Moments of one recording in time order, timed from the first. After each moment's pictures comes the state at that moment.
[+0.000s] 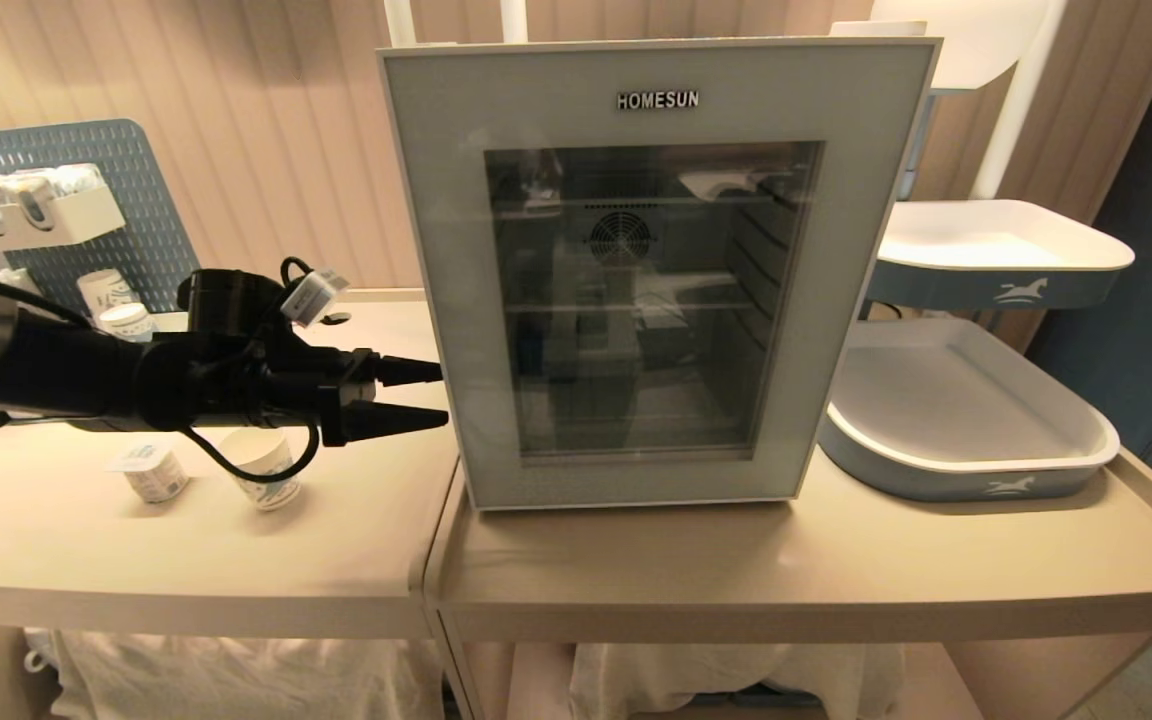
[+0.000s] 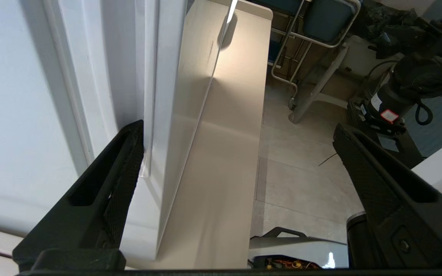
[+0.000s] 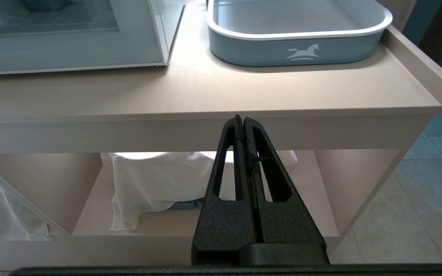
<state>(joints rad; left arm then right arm) -0.05 2.02 -1.31 -0.11 -1.39 0.43 0.01 0.00 -0.05 0.12 0.00 0.00</state>
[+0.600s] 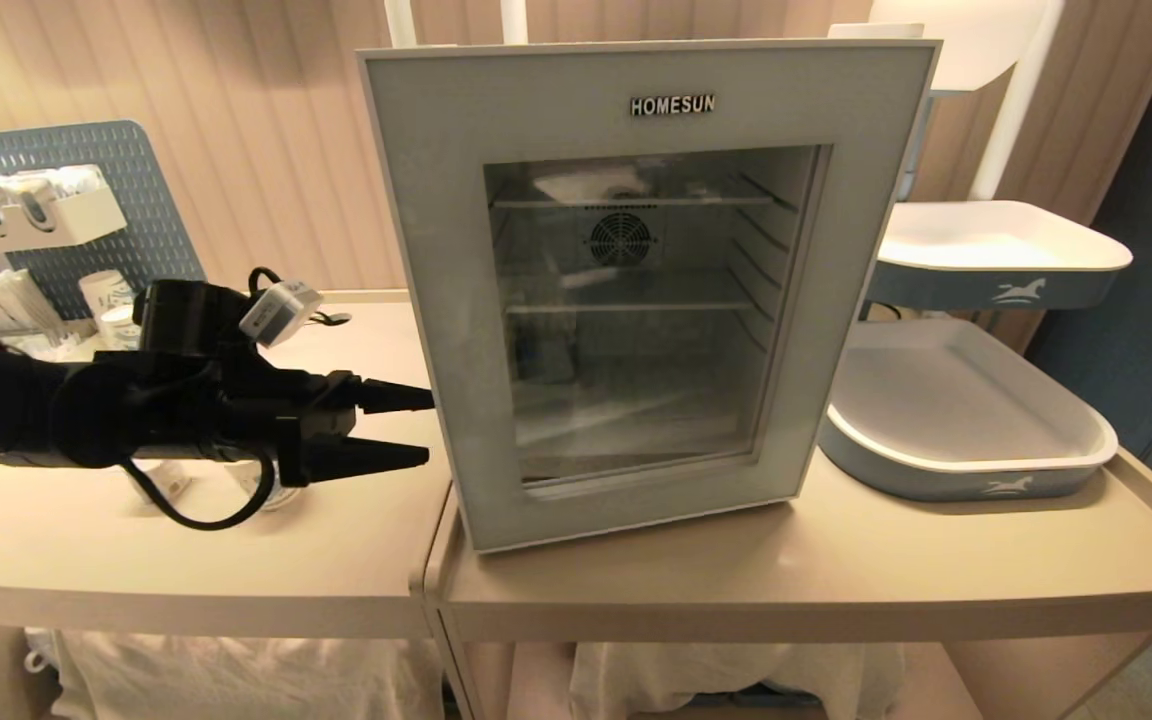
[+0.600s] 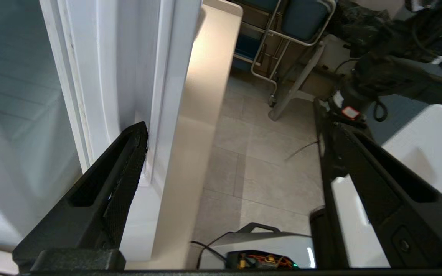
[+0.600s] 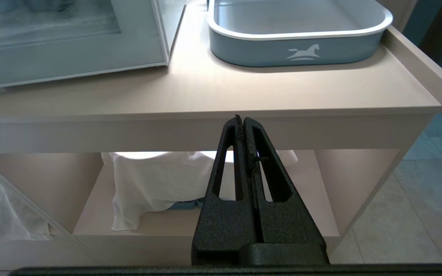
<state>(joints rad) -0.05 1.84 -1.10 -0.11 -1.40 0.44 0.01 0.00 -0.05 0.12 0.00 0.00</state>
